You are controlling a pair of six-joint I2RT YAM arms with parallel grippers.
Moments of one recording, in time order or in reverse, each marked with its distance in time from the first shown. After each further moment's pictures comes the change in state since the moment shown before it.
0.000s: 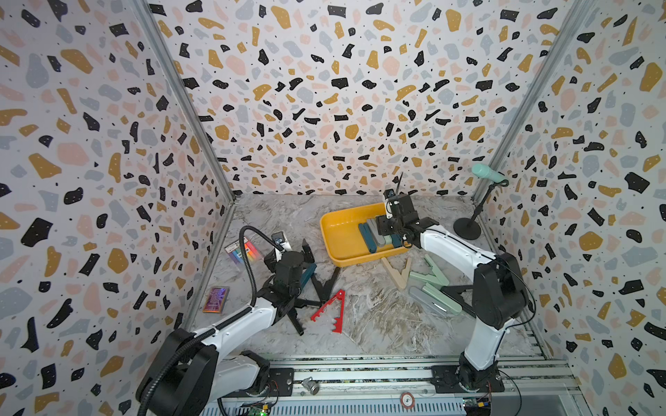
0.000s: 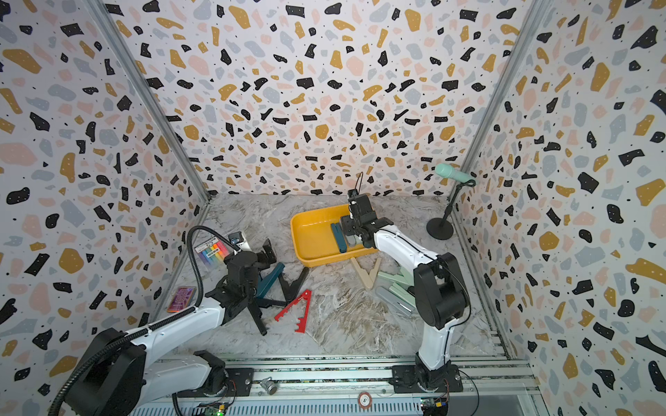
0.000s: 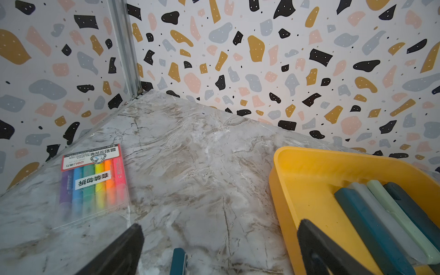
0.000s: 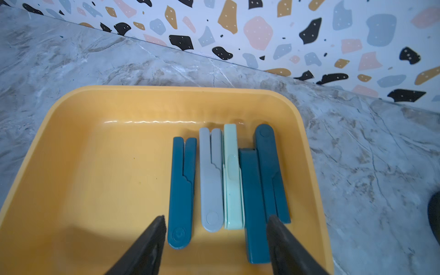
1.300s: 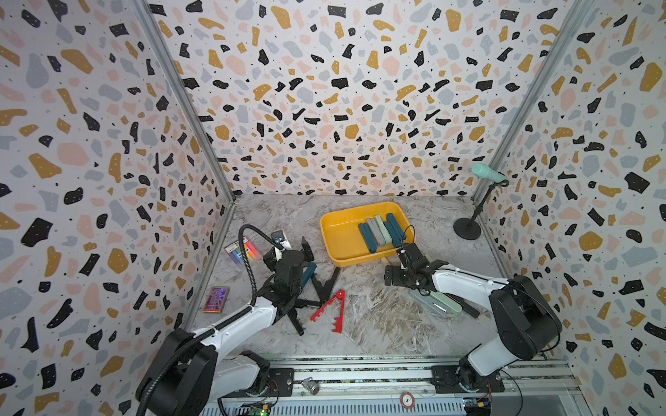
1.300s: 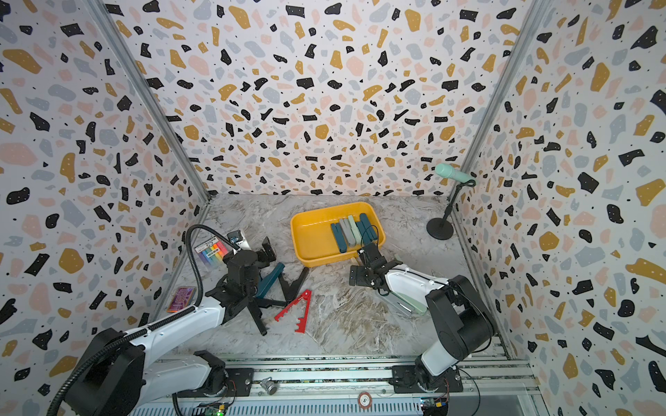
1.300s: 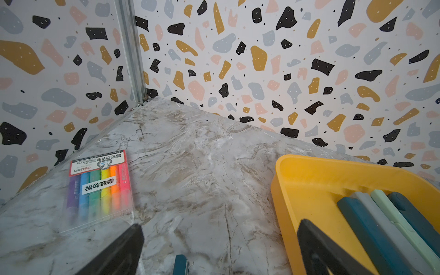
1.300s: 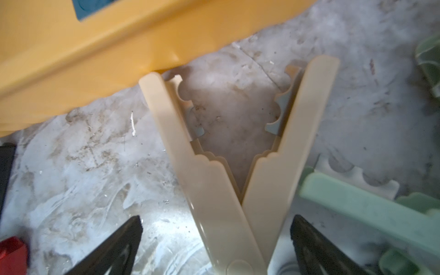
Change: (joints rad) left arm -0.004 -0.002 0.016 0.003 -0.038 0.008; right arm 0.082 -0.217 -0.557 -0.031 -0.072 0.457
